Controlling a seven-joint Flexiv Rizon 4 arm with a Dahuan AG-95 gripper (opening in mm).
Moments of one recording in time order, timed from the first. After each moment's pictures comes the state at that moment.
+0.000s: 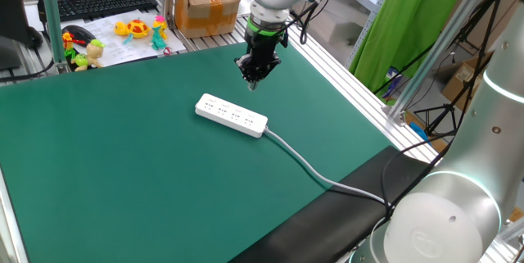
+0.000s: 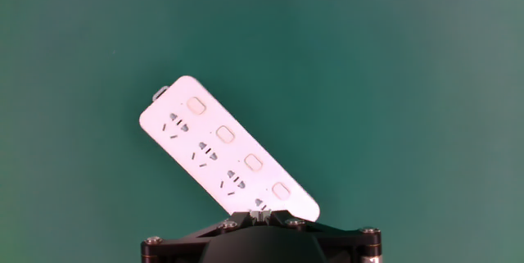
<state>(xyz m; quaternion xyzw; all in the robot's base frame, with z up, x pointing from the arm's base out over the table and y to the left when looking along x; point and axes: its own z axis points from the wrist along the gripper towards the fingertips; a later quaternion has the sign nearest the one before) 0.548 -0.071 0.141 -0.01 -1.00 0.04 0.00</state>
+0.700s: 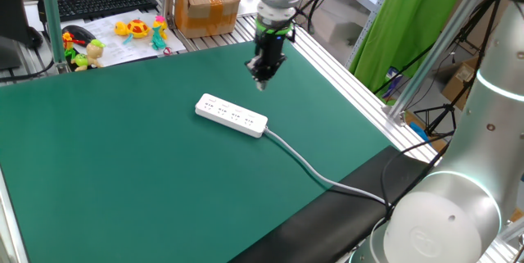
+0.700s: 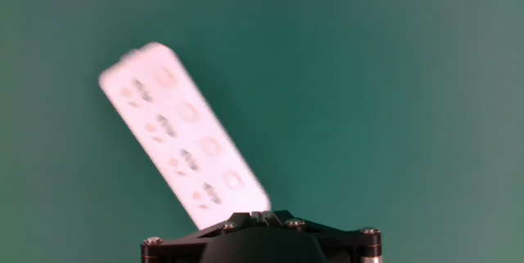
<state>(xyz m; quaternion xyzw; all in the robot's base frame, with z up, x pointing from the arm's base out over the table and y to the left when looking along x) 0.538 -0.132 0.128 0.07 -1.00 0.01 0.03</state>
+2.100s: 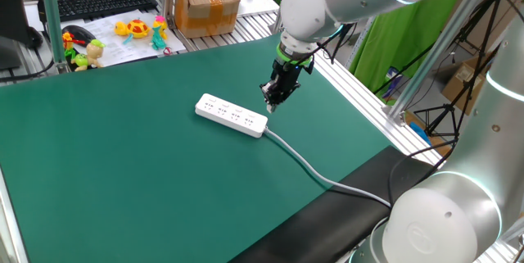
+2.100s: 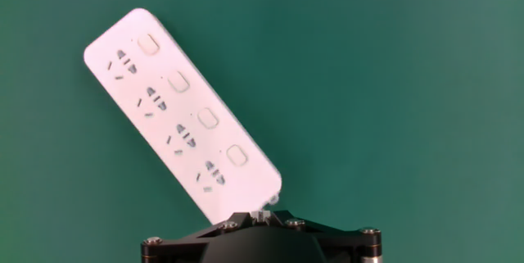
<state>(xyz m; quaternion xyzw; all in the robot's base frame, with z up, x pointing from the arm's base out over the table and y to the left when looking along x) 0.520 -0.121 0.073 0.01 -1.00 -0.03 0.00</state>
